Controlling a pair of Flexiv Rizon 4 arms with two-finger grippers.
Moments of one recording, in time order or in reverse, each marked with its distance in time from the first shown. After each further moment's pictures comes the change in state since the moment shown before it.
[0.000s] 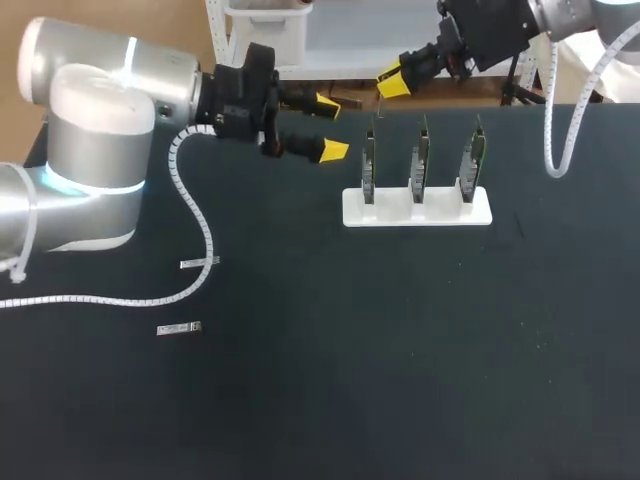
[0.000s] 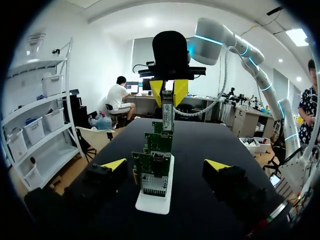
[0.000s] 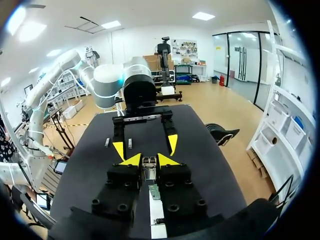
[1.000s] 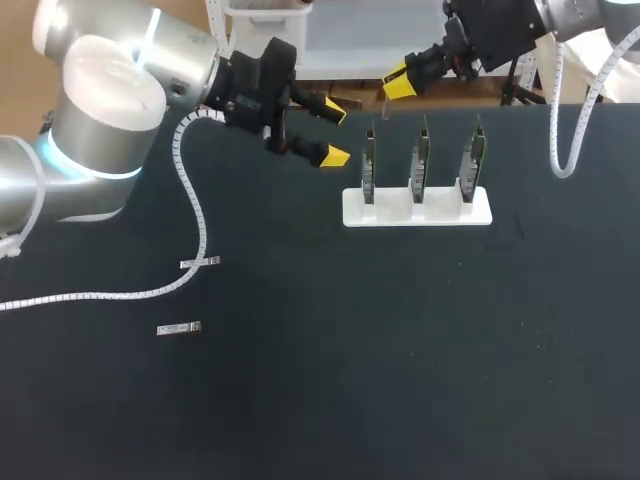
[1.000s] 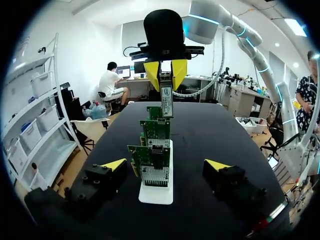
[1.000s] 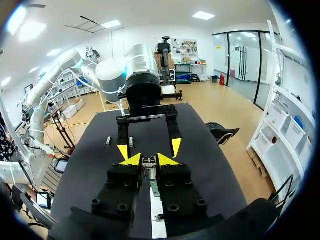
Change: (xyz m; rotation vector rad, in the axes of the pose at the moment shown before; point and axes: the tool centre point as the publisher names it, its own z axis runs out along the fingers) left arm 0.009 0.004 0.009 0.053 0.183 0.083; right arm 0.004 0.003 -0.006 -0.003 0.006 -0.001
